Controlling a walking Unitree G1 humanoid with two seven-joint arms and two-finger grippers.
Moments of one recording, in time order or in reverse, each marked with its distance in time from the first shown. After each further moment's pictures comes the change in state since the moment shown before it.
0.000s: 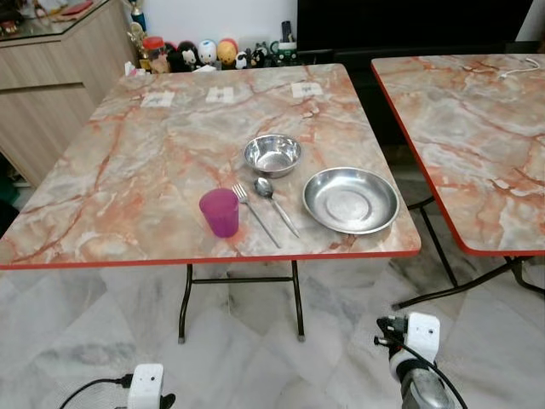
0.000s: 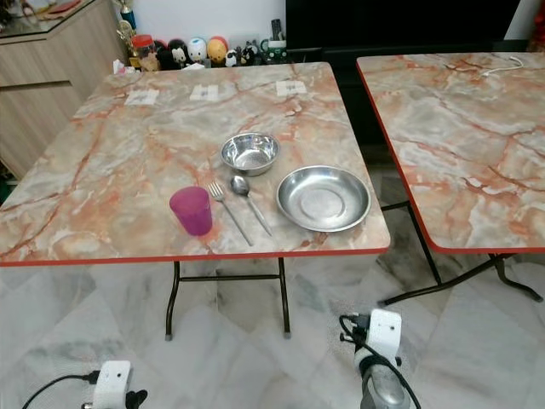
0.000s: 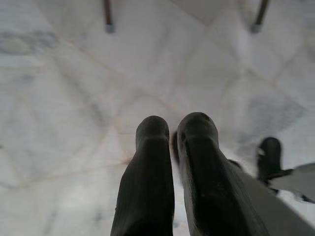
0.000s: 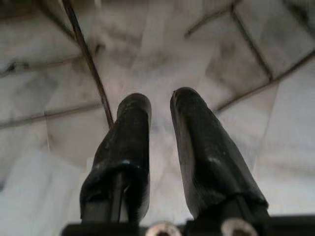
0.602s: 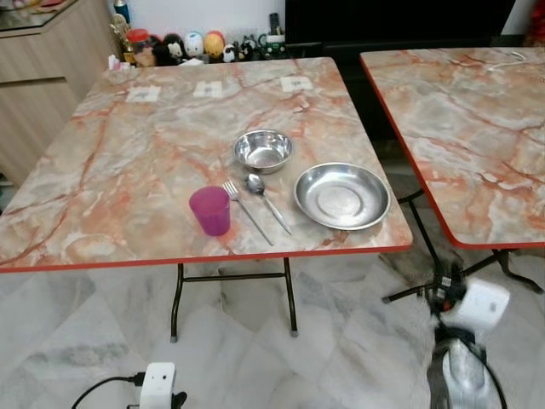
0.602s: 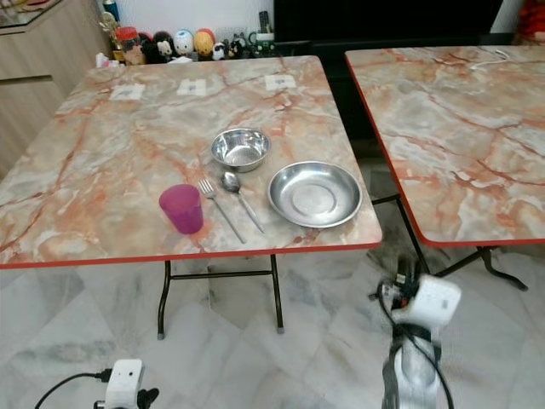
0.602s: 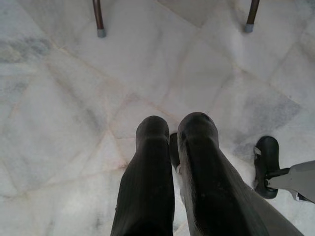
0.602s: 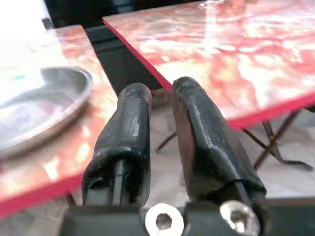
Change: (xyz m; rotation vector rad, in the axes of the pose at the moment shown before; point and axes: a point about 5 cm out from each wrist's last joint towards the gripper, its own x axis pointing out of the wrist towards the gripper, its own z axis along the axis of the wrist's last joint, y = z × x) left arm 0.000 0.005 0.006 0.011 -0.019 0.006; right arm 0.002 -0.010 0.108 0.037 -0.473 -0.099
